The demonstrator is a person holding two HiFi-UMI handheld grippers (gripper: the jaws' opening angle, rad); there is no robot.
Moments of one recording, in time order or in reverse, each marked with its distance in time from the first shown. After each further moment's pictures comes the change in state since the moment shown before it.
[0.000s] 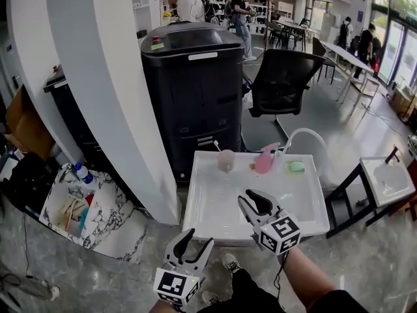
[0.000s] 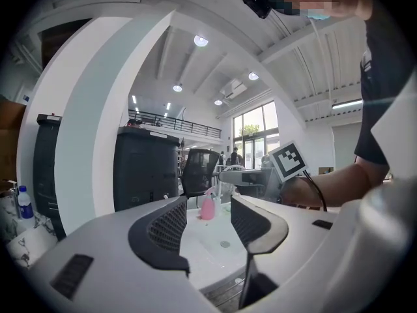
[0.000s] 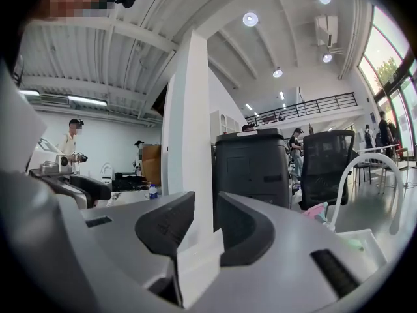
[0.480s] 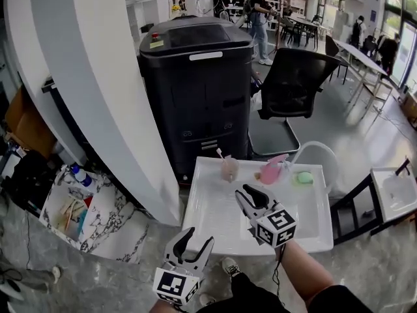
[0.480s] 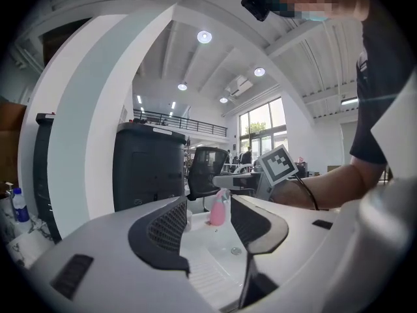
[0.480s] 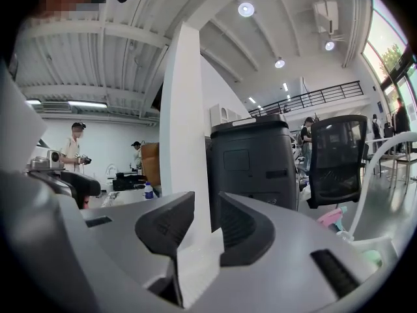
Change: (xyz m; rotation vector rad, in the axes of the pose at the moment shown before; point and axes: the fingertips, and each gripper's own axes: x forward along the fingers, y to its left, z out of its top) left arm 0.073 0.029 0.008 -0.007 0.008 0.065; right arm 0.080 -0.066 -0.009 0.032 0.039 0.066
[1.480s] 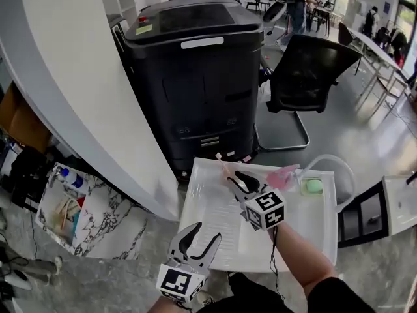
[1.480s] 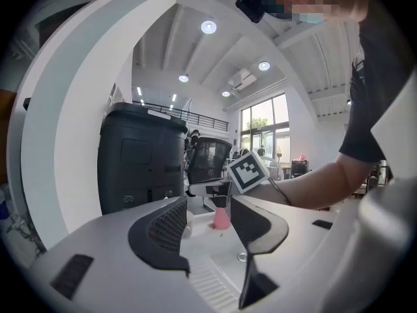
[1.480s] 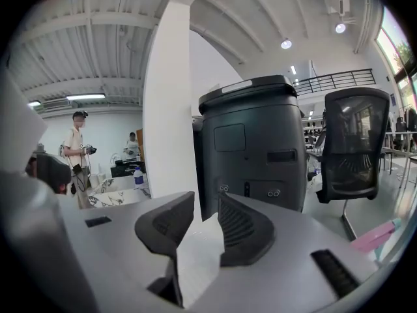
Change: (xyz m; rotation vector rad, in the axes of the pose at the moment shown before) left arm 0.111 0.025 -0.016 -0.027 0.052 -0.009; right arm 0.124 -0.086 -0.046 -0.003 0.146 0.061
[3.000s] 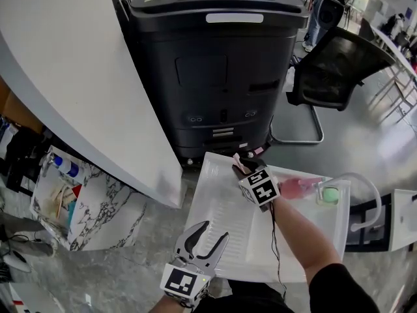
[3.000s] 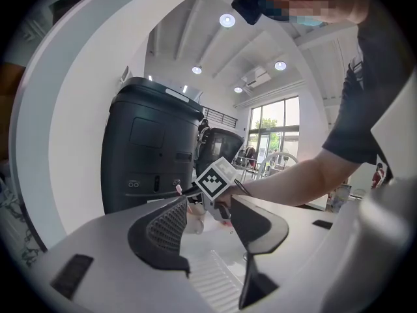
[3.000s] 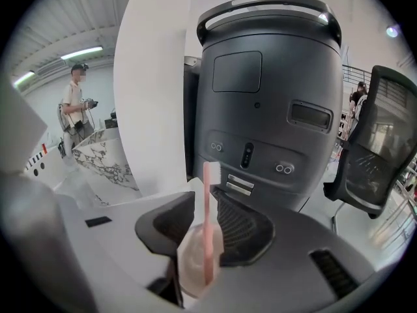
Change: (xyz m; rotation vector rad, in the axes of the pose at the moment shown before) left arm 0.044 0.063 -0.035 -0.129 0.070 0.036; right arm 0.145 -0.056 -0.088 -0.167 0.390 0.003
